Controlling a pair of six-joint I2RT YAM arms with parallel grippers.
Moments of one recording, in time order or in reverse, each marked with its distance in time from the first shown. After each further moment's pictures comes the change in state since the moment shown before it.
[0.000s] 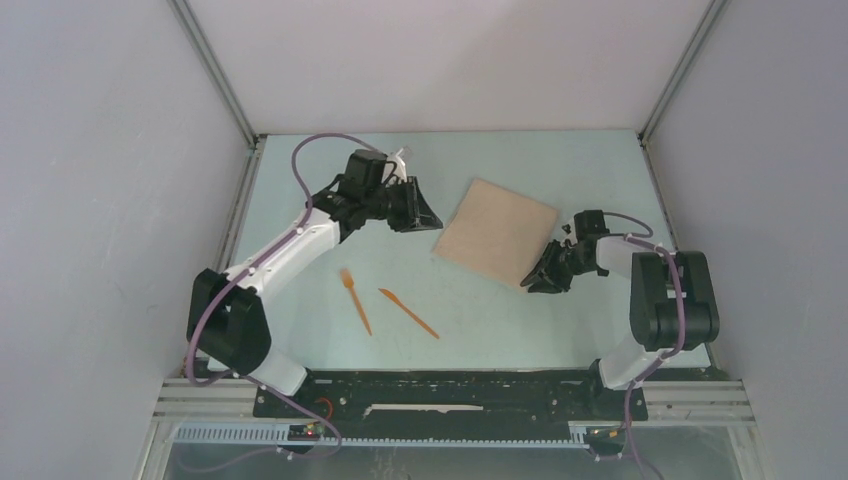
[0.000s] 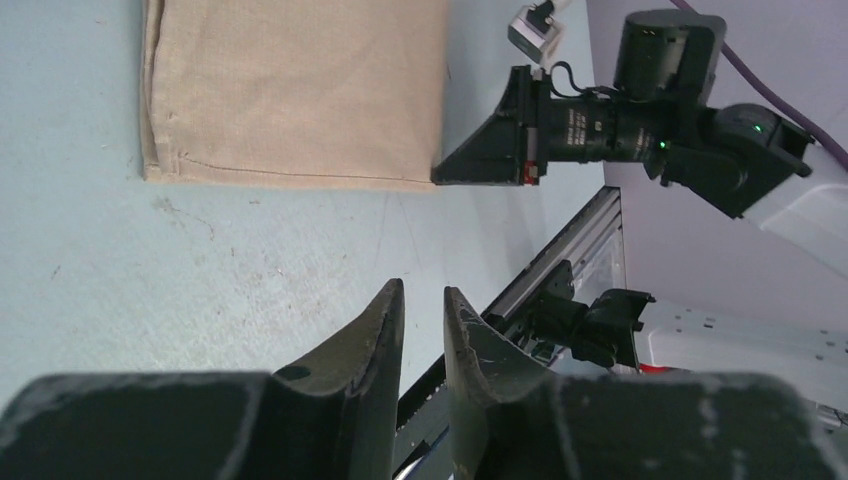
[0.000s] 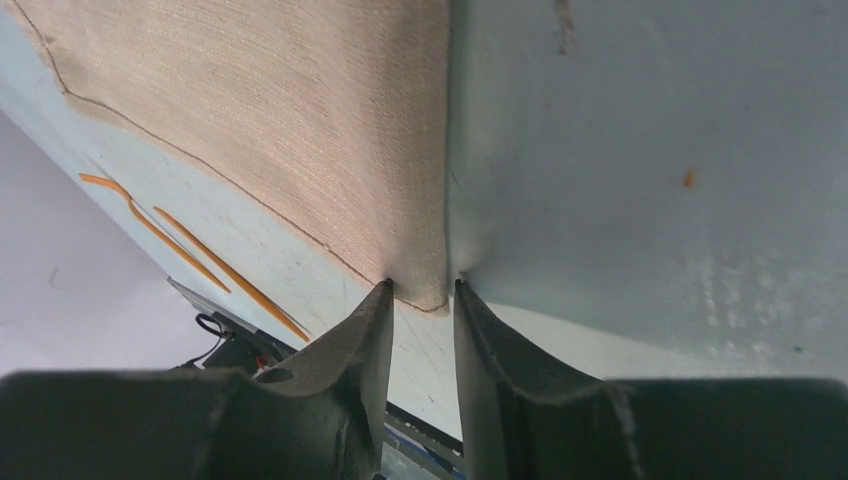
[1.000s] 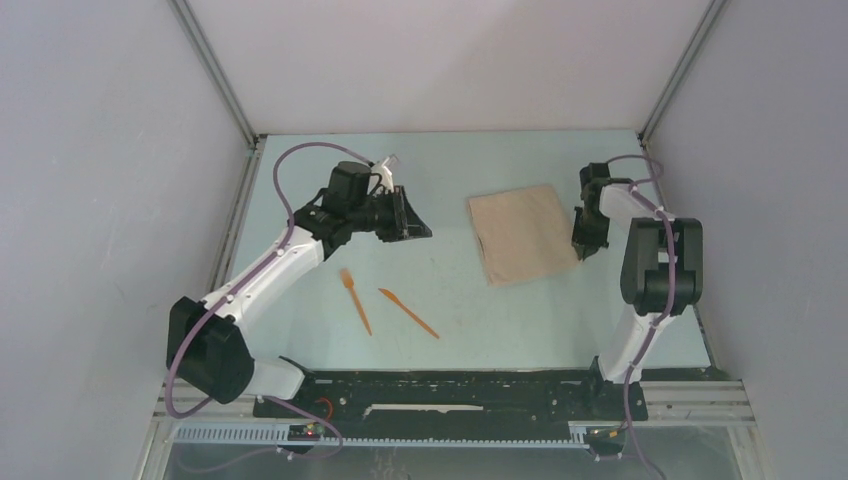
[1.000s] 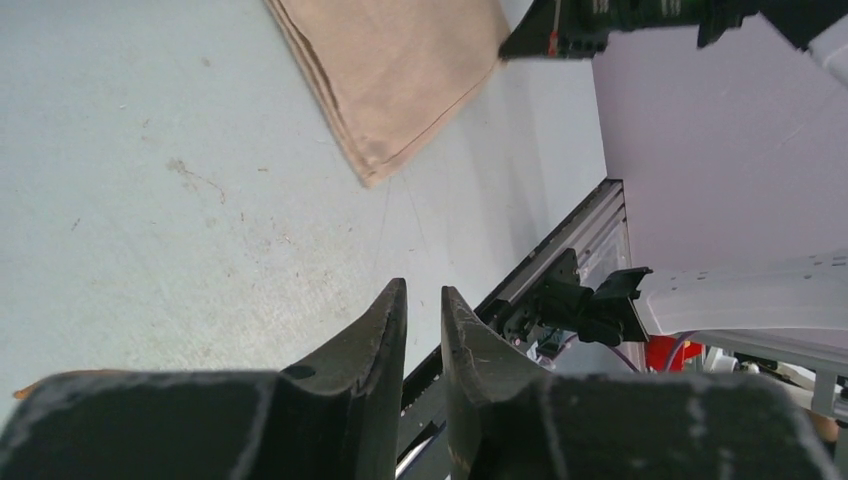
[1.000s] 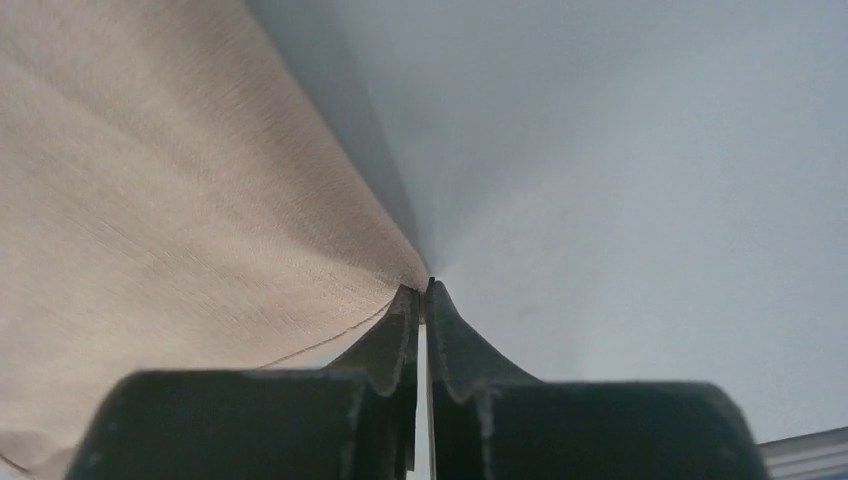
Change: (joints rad) left arm 0.014 -0.175 -0.126 -0.007 -0.009 0.014; right arm -0.032 0.208 0.464 -0.407 0.676 -0.294
